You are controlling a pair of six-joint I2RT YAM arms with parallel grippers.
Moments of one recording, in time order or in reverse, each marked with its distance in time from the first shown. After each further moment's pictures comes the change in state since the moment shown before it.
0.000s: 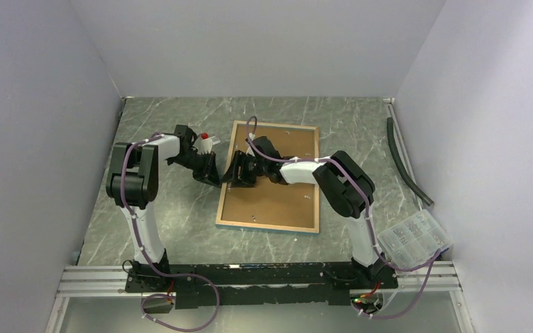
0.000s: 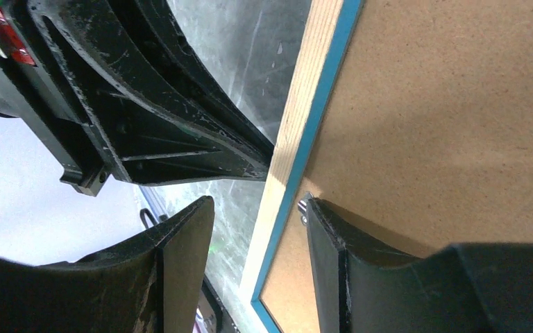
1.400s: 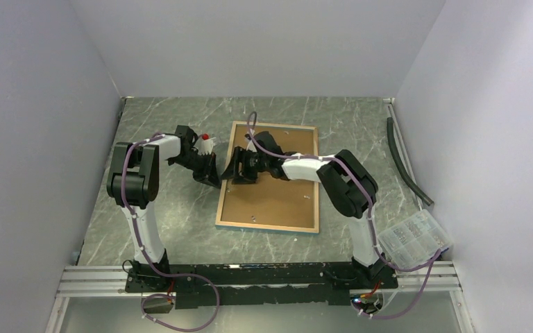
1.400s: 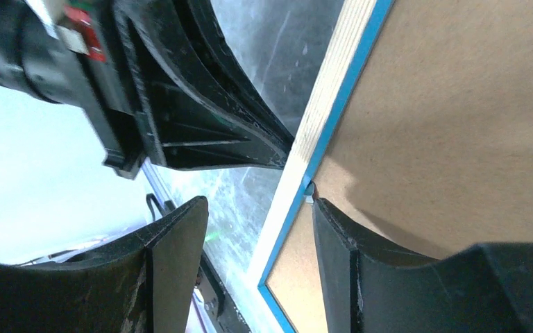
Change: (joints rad) left arm -0.007 0.009 0.000 0.000 -0.025 -0.003; right arm -0.018 -0.006 0.037 -0.045 -0.061 -0.043
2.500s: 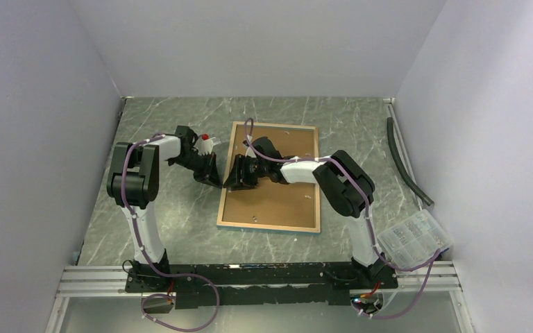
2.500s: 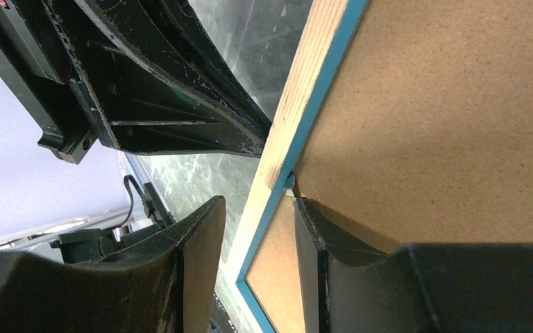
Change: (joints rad) left arm -0.001 -0.001 -0.006 0.011 0.024 -0.026; right arm 0.010 0.013 -0.033 0.008 -0.026 -0.053
